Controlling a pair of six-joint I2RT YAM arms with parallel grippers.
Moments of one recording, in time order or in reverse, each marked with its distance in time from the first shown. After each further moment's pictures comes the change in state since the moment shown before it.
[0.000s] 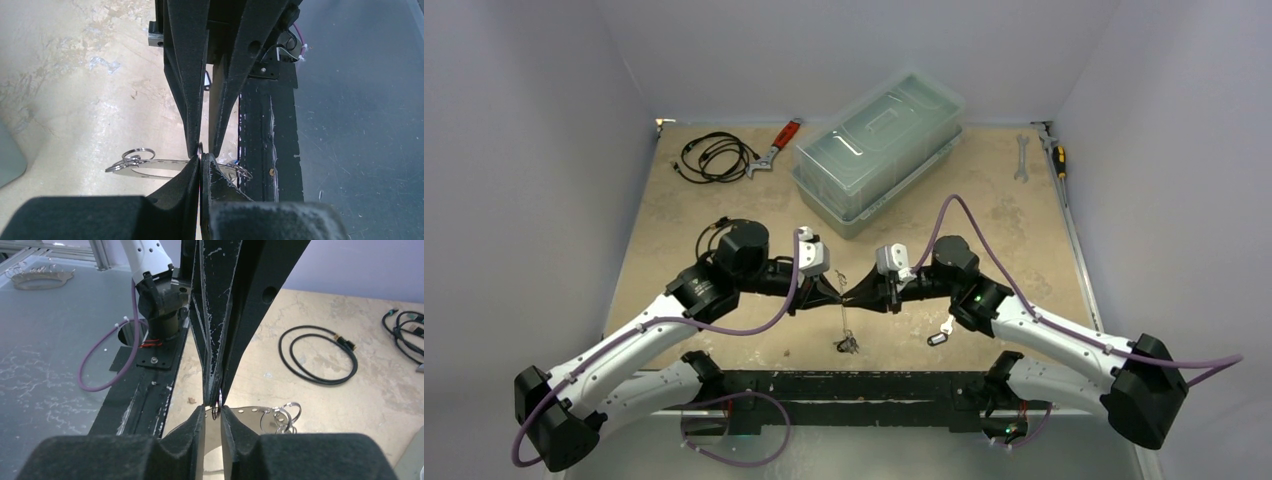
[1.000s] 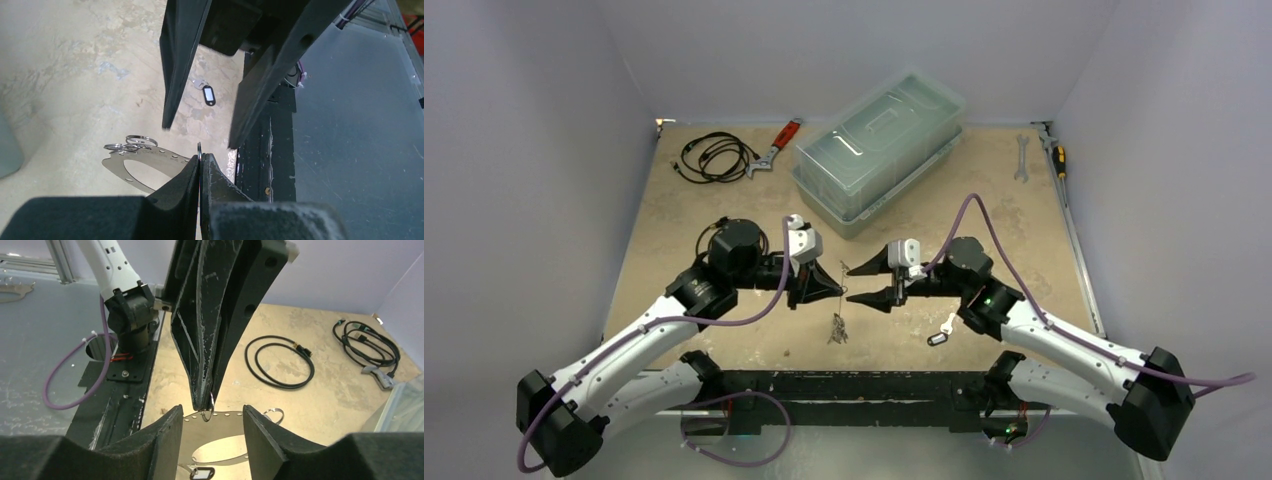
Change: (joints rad) left arm 0.082 -0.036 -0.095 0.182 0.033 -0.180; right arm -0.019 -0.079 -0.001 0.019 0.098 -0.004
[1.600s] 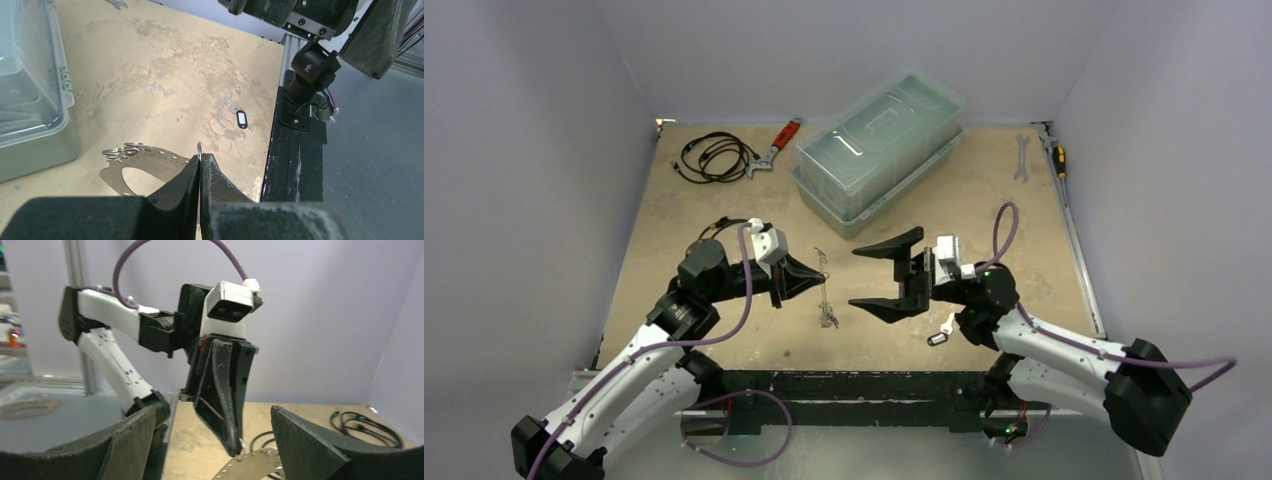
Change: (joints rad) left arm 0.098 -0.186 -0.125 0.132 -0.065 -0.063; right arm 0.000 0.085 -0.198 0.909 0.050 0.502
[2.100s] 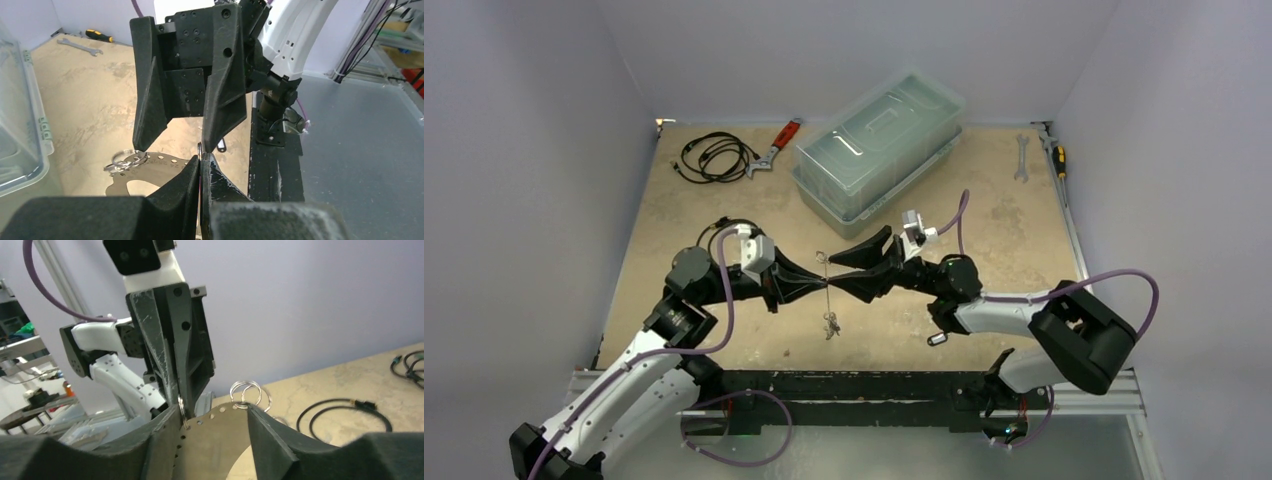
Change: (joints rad) left arm 0.002 -0.030 -0.028 0.181 0.102 -0.087; right arm 0.013 0.360 0.050 0.229 0.068 0.304
